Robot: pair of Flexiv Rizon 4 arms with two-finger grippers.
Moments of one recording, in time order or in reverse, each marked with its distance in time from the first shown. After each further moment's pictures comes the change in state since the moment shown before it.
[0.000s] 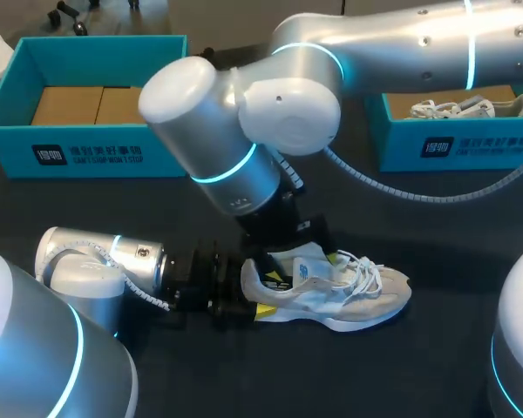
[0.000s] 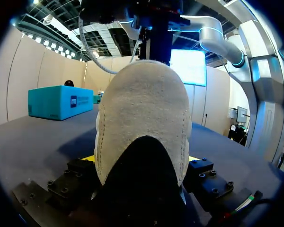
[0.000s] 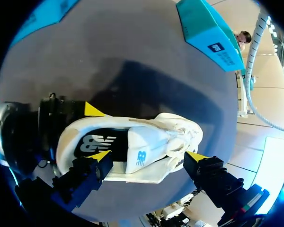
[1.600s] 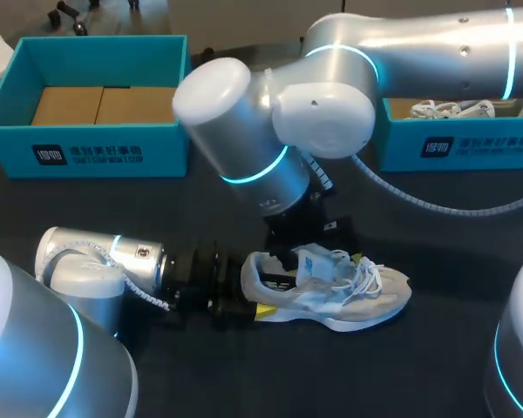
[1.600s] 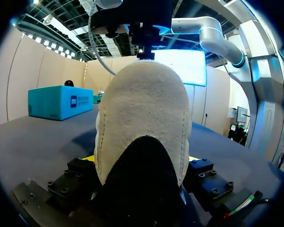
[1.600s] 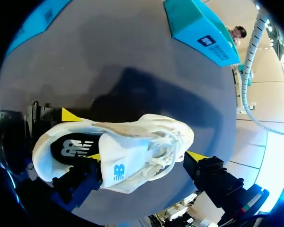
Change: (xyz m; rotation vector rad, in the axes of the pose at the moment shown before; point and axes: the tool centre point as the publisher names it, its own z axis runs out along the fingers) left arm 0.000 0.000 0.000 0.000 0.000 0.000; right arm -0.030 0.002 0.014 -0.008 0.028 0.054
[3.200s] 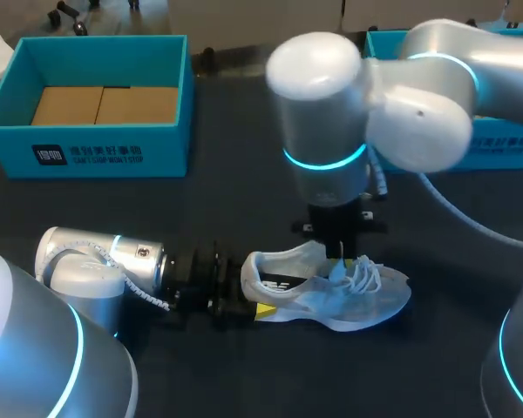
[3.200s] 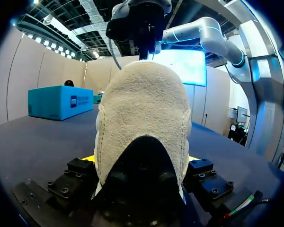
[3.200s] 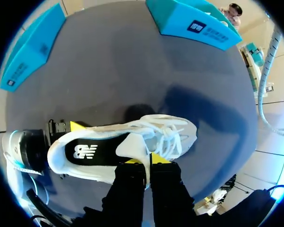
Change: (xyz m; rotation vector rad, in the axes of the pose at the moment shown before) left arm 0.000 0.000 0.000 0.000 0.000 0.000; right arm -0.026 -0.002 -0.005 -0.035 0.256 0.161
